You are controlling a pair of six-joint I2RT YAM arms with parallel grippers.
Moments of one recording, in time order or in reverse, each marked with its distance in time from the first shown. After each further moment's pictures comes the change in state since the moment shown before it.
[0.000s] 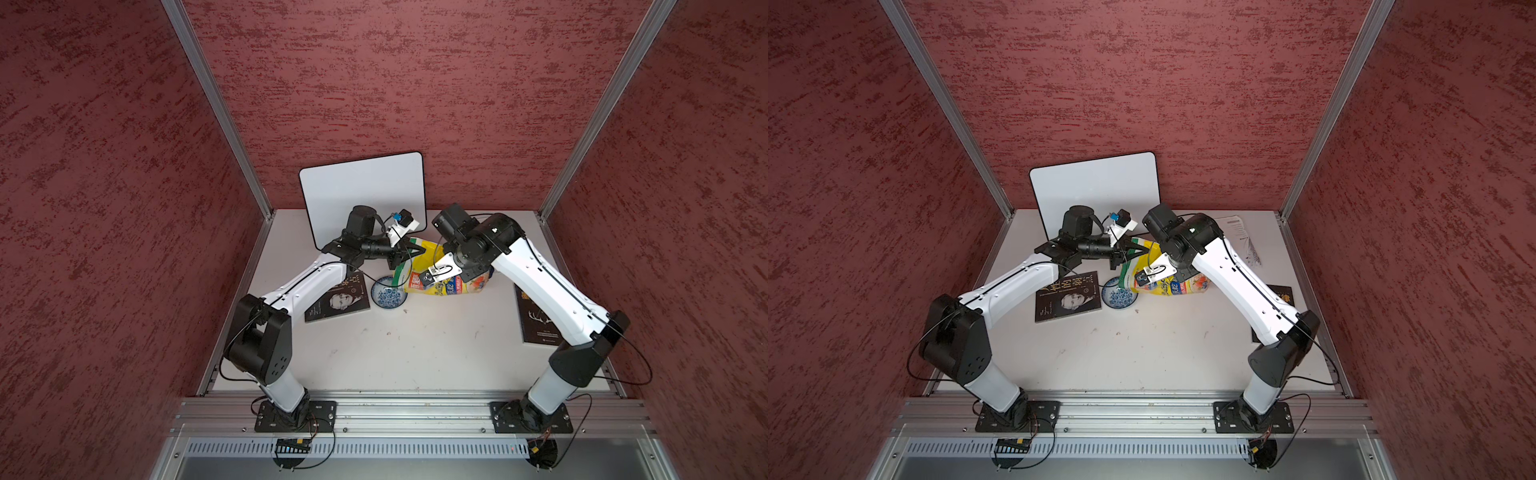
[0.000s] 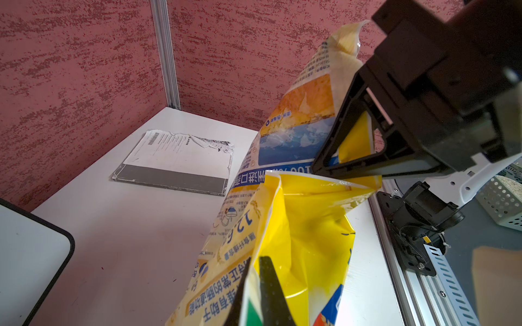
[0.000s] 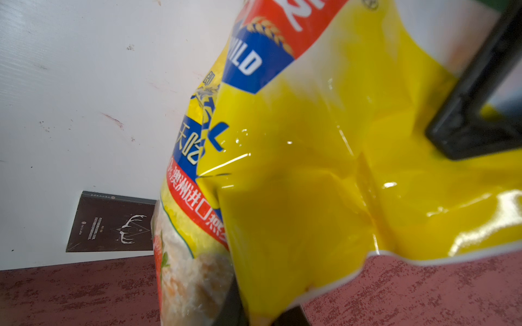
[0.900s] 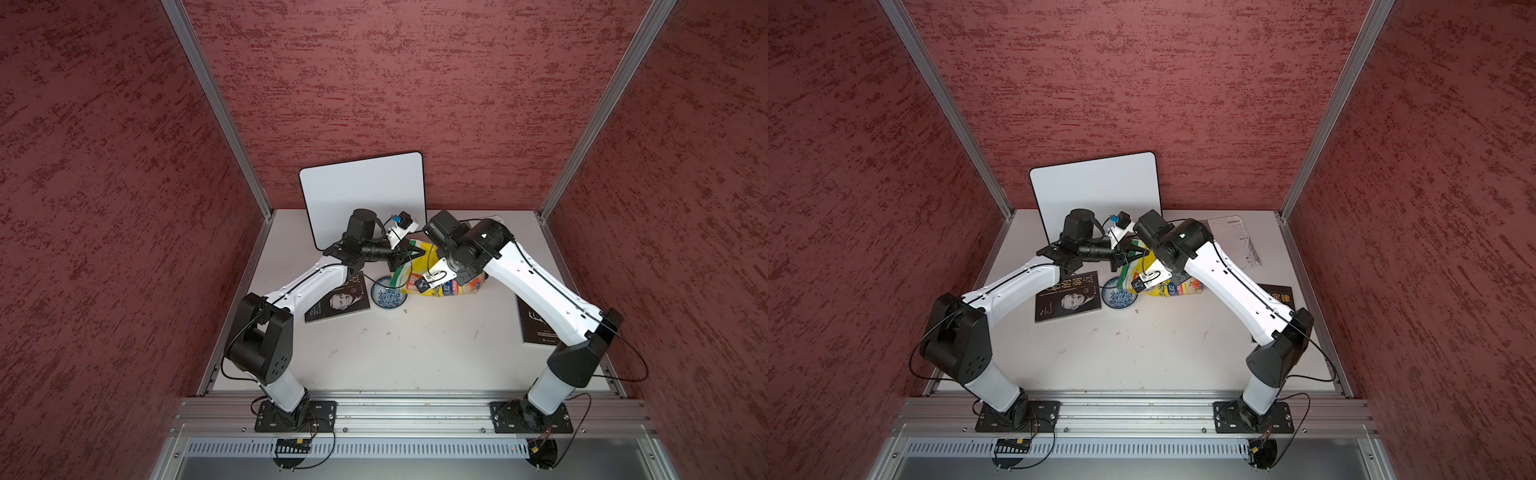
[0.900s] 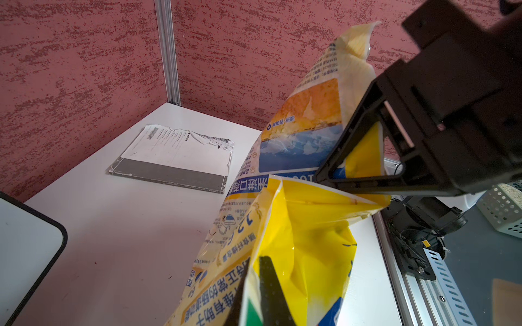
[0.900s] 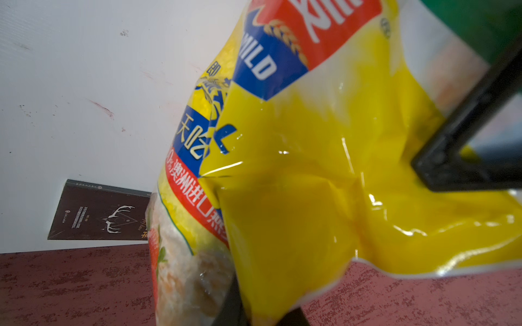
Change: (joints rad) left arm -0.003 0.004 -0.039 0.060 -0.006 -0.037; right arm 0.056 0.010 -0.026 0.027 0.069 -0.031
